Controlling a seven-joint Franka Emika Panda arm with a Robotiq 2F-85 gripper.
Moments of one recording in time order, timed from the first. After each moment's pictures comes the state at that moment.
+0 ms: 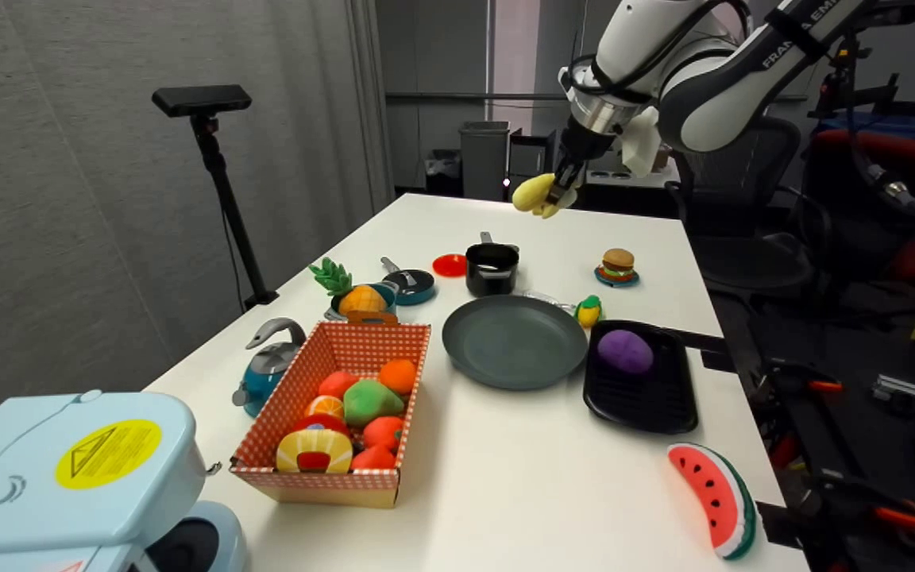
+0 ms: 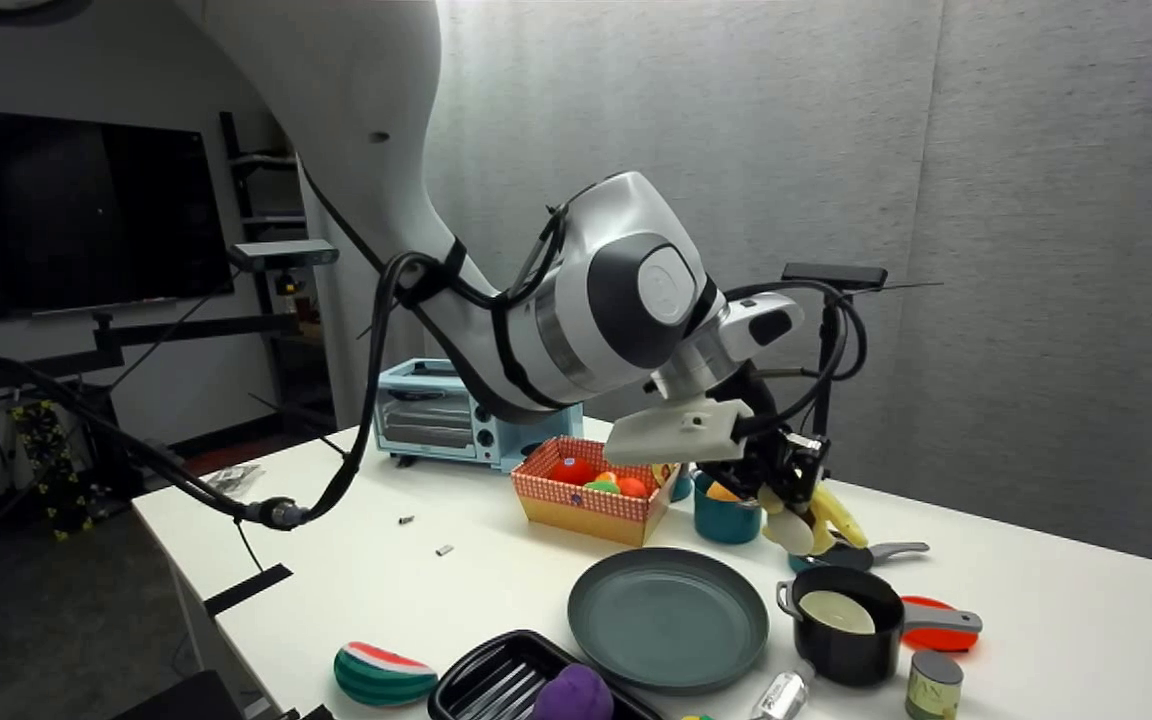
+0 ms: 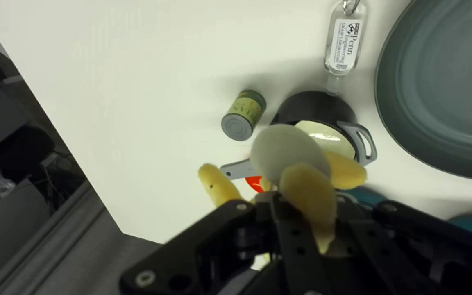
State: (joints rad) arm 0.25 0.18 -0.65 -2.31 -0.59 2.91 0.24
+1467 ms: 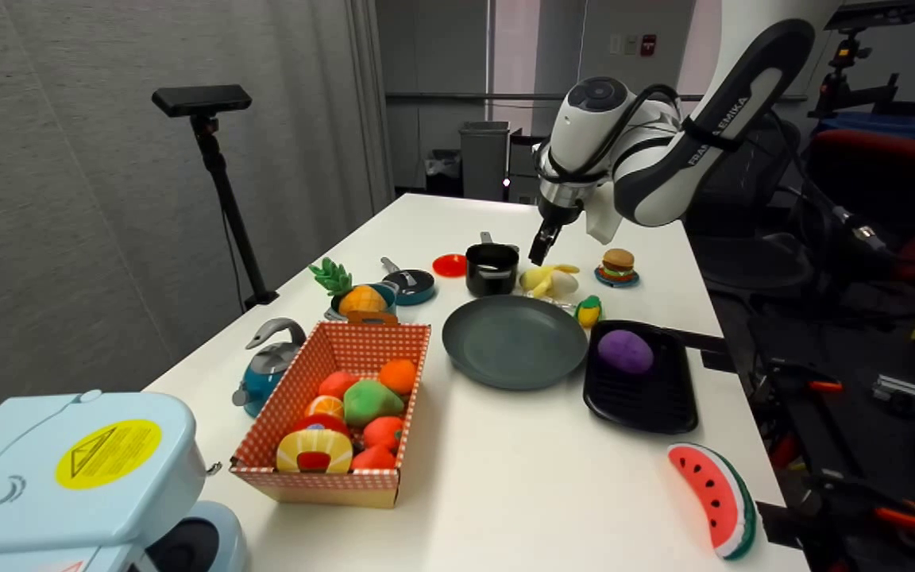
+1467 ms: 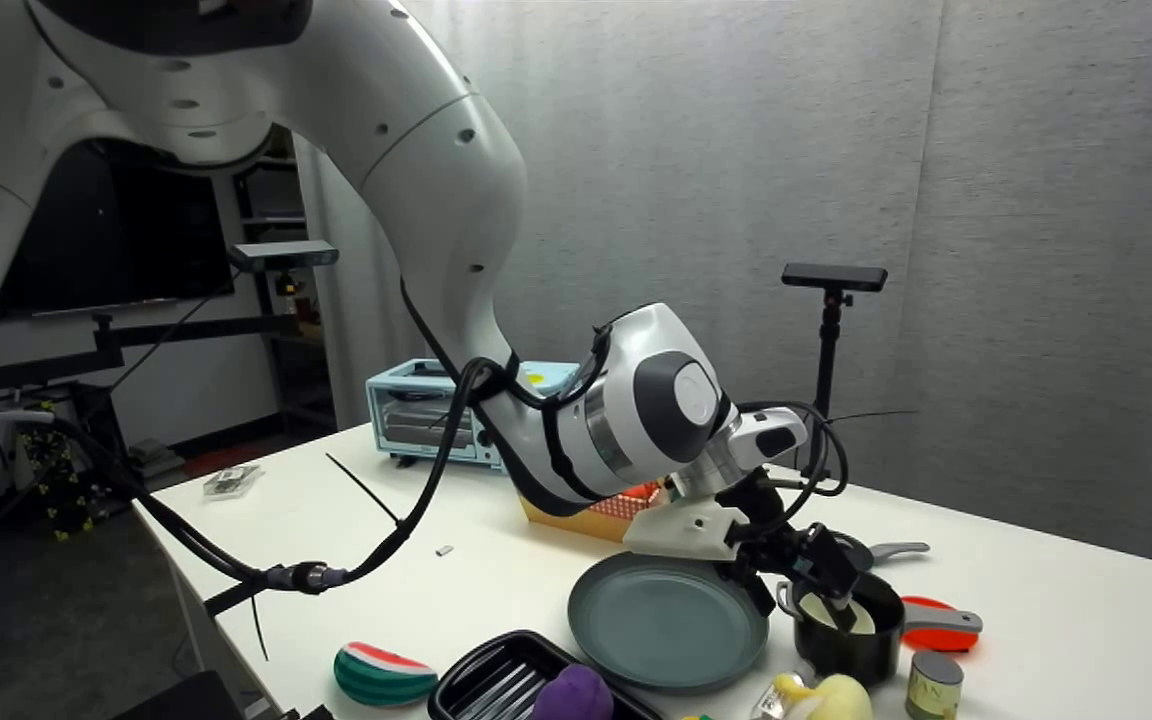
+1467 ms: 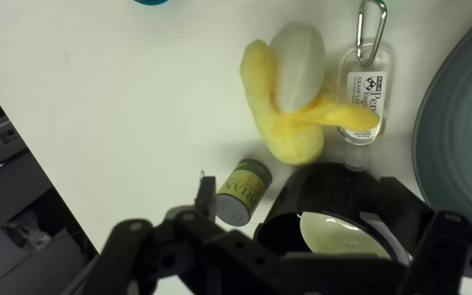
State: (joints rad) arm 0.25 0.52 -0.63 -2.16 -0.57 2.91 0.45
